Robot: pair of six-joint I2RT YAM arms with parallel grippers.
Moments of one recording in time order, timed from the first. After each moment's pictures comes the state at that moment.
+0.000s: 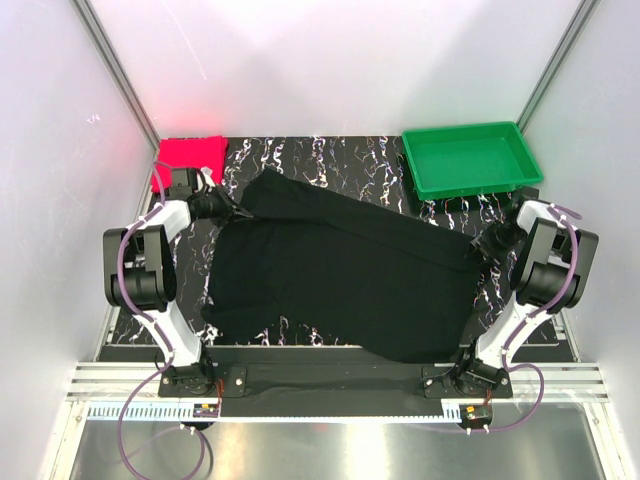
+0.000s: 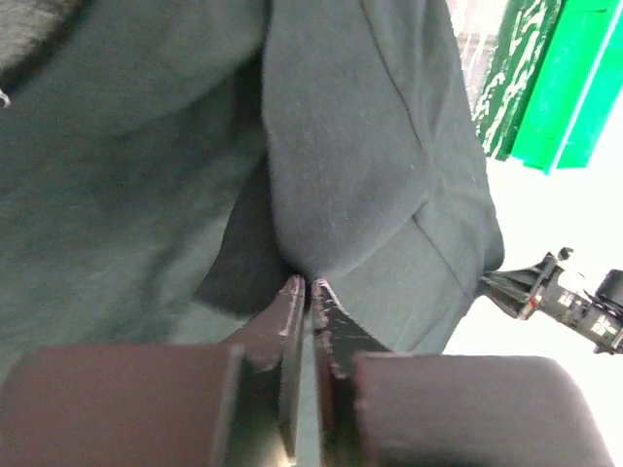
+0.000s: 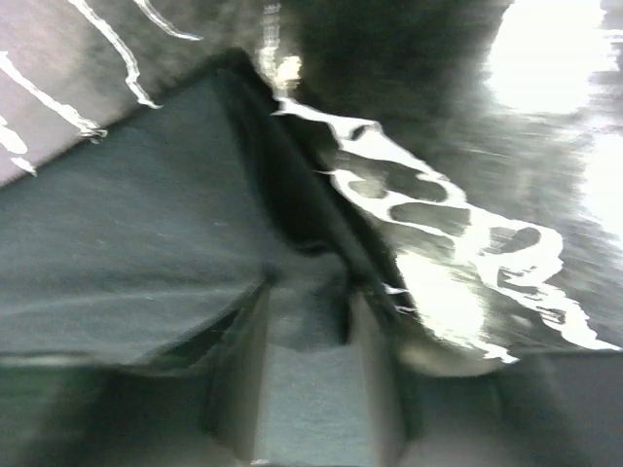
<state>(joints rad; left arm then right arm) 0.10 1.80 1.14 -0.25 0.63 -0.65 -0.37 1.87 1.20 -0.76 -0.16 0.51</state>
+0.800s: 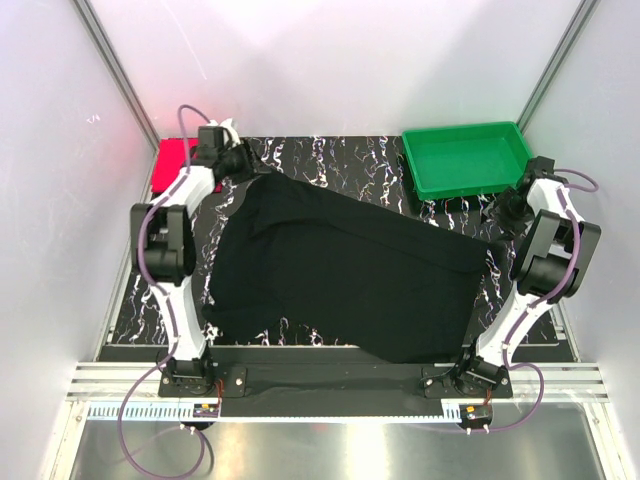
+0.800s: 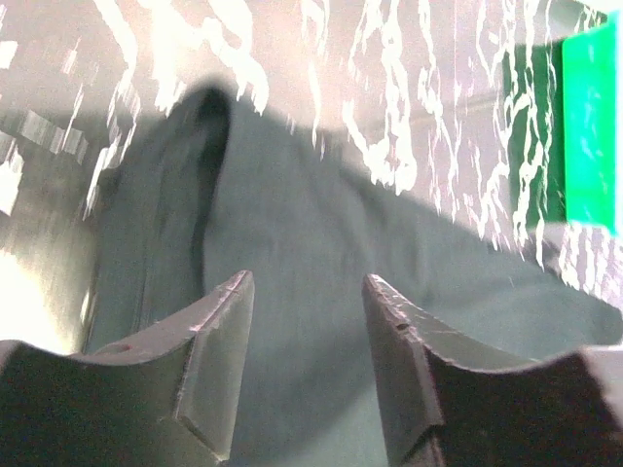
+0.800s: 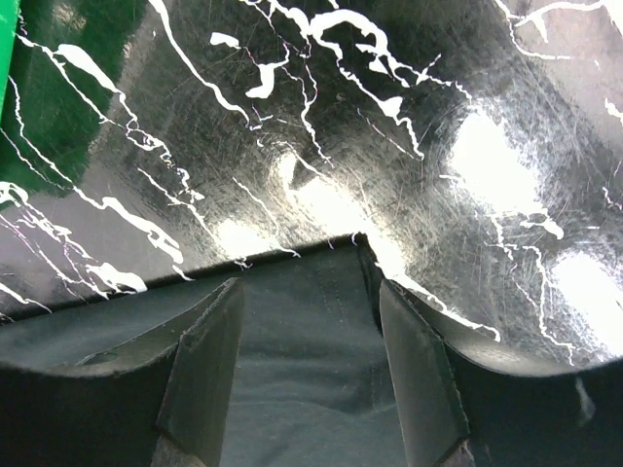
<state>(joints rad) -0.04 2.03 1.60 -0.24 0.41 -0.44 -0.38 1.95 1.49 -0.77 -0.07 0.44</state>
